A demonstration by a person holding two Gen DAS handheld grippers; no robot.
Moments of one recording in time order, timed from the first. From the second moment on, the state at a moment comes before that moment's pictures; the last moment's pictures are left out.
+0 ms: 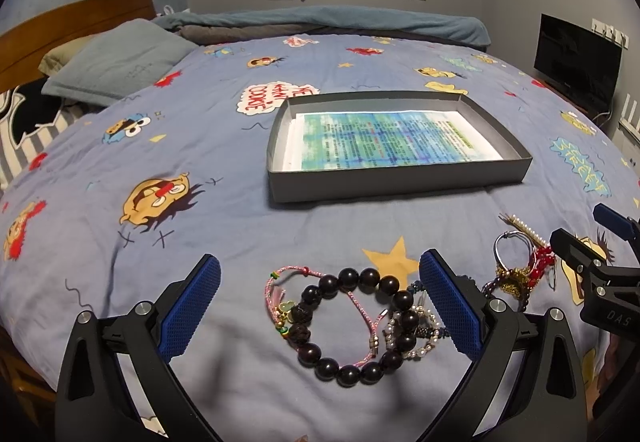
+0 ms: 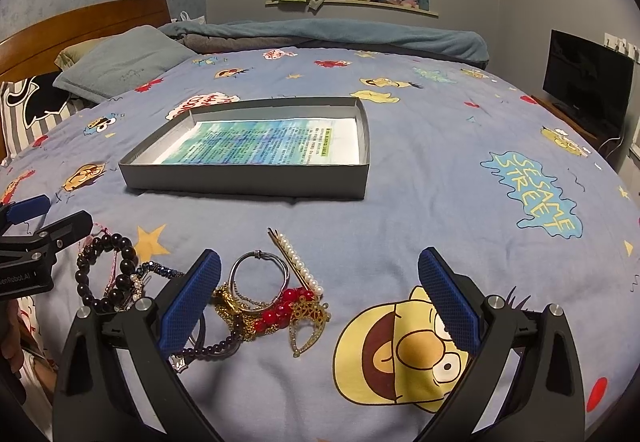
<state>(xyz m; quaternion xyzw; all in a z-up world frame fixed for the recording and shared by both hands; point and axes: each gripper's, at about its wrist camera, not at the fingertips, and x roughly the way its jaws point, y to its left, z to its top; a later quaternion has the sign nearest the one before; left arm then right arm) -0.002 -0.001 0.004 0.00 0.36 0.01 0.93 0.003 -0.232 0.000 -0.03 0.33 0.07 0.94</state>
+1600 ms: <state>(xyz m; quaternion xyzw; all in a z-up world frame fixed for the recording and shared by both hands) -0.003 0.027 -0.013 0.02 0.39 -0.11 0.92 0.001 -0.247 0.011 -0.03 0.35 0.12 0.93</state>
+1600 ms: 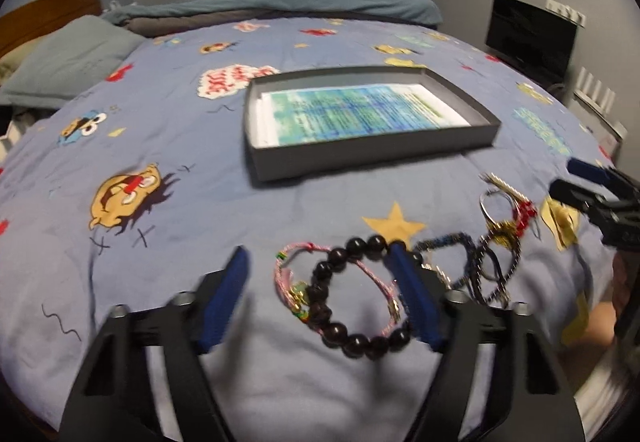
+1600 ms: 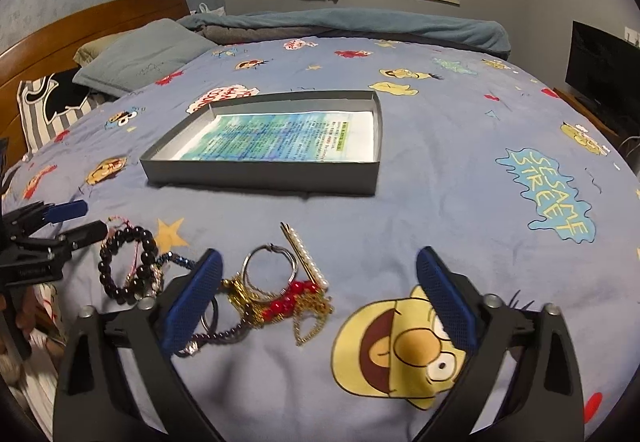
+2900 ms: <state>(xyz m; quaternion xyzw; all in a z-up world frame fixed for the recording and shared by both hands) 0.027 0.014 -0.053 0.10 0.45 -0.15 0.88 0.054 -0.225 -0.025 -0.07 0.44 0.18 0.88</state>
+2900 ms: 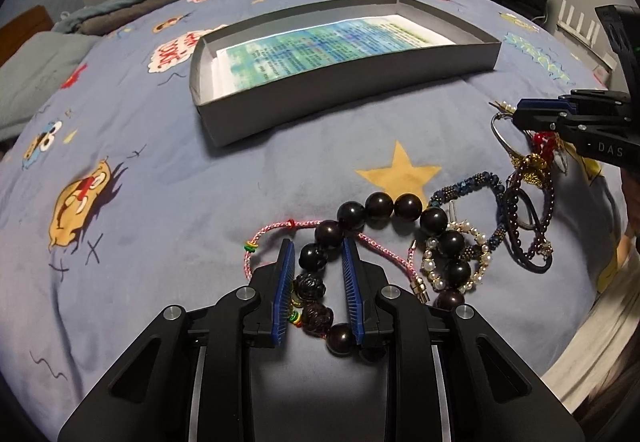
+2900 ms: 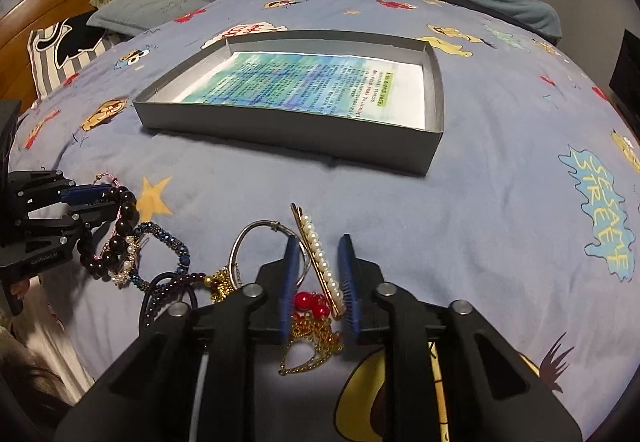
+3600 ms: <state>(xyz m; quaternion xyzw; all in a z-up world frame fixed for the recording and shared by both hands) 0.023 0.016 -0.052 0.09 0.45 -0.15 0.87 0.044 -0.238 -0.019 -0.06 0.44 0.18 0.88</state>
